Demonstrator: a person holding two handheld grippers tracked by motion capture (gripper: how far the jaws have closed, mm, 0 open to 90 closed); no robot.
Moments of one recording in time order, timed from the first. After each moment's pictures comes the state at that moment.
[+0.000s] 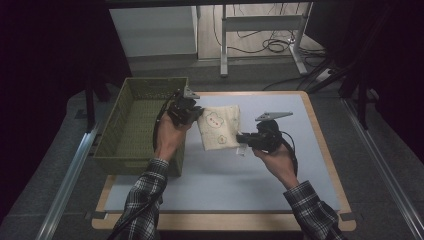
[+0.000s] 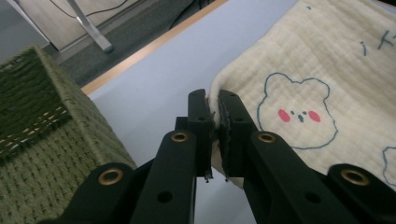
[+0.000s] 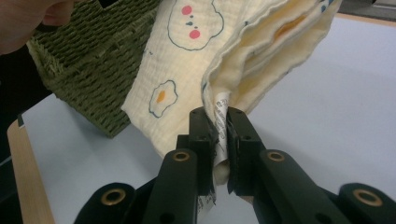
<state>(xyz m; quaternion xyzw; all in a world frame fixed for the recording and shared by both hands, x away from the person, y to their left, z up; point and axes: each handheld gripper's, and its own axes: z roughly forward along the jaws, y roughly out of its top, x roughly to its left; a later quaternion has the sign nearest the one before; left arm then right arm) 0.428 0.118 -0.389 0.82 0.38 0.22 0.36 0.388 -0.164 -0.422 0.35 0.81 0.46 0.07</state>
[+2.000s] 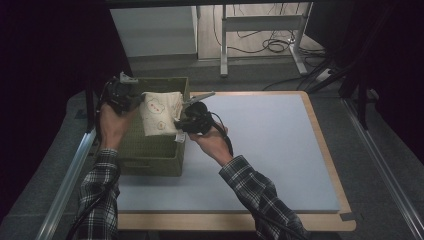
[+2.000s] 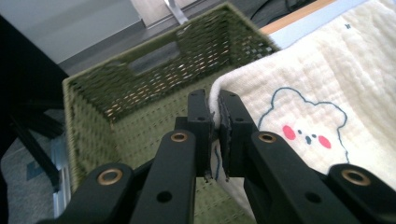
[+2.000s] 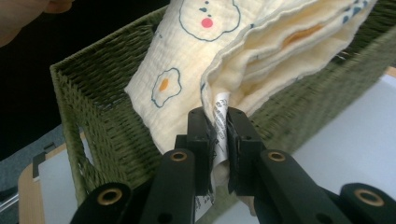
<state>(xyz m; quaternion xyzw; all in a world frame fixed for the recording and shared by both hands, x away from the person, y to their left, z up) 0.427 0.274 -0.365 0.77 0.48 0.30 0.31 0.417 0.024 -0.404 0.28 0.84 0.46 0.06</state>
